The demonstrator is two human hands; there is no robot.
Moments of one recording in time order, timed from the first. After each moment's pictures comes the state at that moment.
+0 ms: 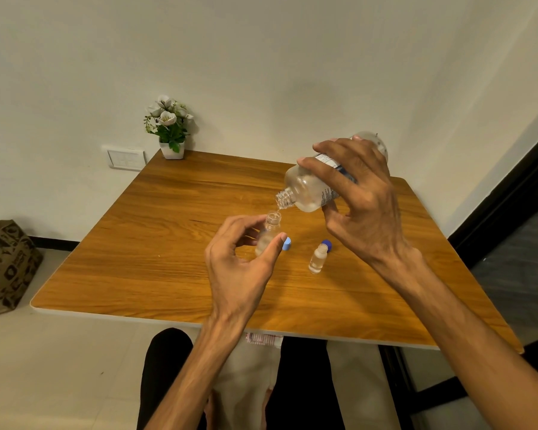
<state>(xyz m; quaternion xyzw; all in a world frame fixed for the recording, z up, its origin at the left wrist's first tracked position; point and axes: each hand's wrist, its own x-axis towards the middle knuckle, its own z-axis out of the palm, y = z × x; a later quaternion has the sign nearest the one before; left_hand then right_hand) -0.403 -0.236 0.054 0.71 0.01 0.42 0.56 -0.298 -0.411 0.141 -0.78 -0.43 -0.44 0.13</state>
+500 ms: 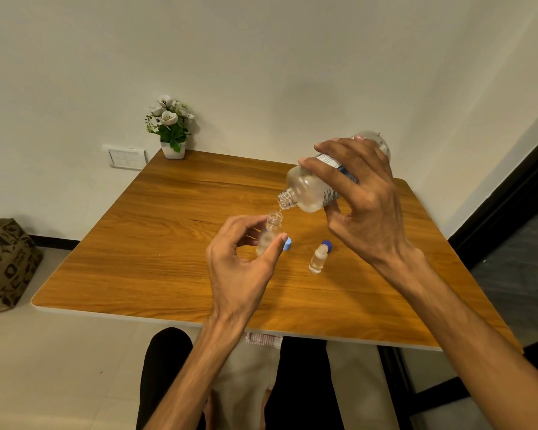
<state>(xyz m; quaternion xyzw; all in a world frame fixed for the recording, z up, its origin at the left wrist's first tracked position) -0.403 -0.235 0.052 0.72 0.01 0.43 0.55 -0.297 -0.411 0.142 -0.78 -0.43 -0.44 0.12</state>
